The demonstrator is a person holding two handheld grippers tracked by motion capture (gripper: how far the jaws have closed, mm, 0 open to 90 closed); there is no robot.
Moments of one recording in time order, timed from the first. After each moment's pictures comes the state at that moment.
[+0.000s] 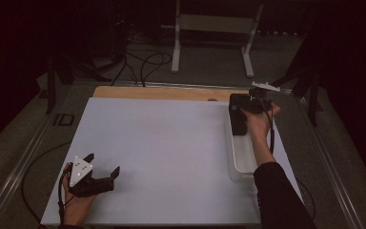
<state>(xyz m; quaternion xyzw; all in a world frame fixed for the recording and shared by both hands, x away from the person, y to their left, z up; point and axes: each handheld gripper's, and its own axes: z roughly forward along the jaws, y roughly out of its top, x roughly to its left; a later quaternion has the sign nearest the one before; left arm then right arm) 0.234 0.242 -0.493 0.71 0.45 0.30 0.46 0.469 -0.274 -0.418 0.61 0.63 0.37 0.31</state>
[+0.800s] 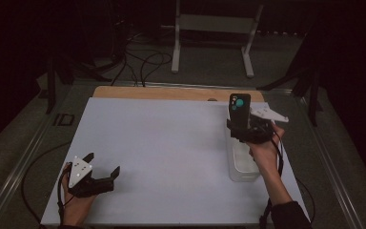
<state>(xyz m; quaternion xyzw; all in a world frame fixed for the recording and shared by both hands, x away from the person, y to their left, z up) 0.230 0.241 -0.484 0.70 0.44 0.30 0.47 0.345 -0.255 -0.409 0.47 0.70 0.45 0.29</state>
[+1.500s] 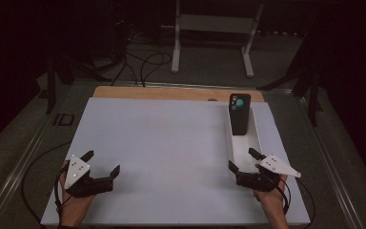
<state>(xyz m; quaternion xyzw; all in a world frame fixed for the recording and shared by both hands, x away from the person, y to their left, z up) 0.226 0.238 -0.469 0.70 0.42 0.30 0.48 0.248 -0.271 -0.466 0.40 0.70 0.53 0.27</state>
